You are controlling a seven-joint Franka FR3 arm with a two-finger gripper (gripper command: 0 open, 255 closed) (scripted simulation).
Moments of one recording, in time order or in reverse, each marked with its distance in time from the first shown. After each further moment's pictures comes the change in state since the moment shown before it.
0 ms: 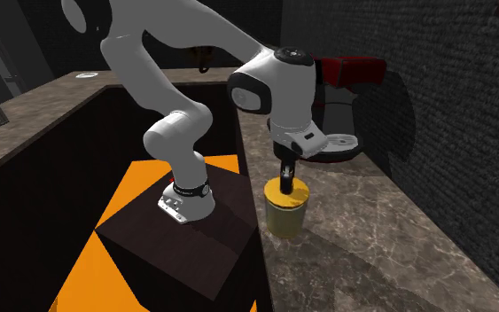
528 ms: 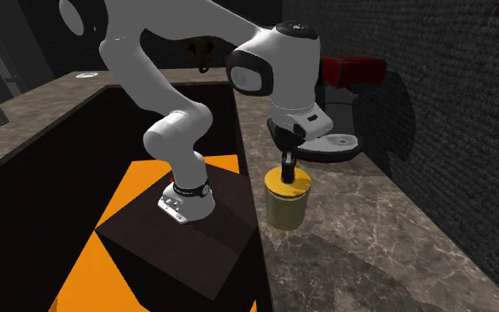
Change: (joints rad) arm -0.005 -0.044 0.006 0.076 -0.008 -0.119 0.020
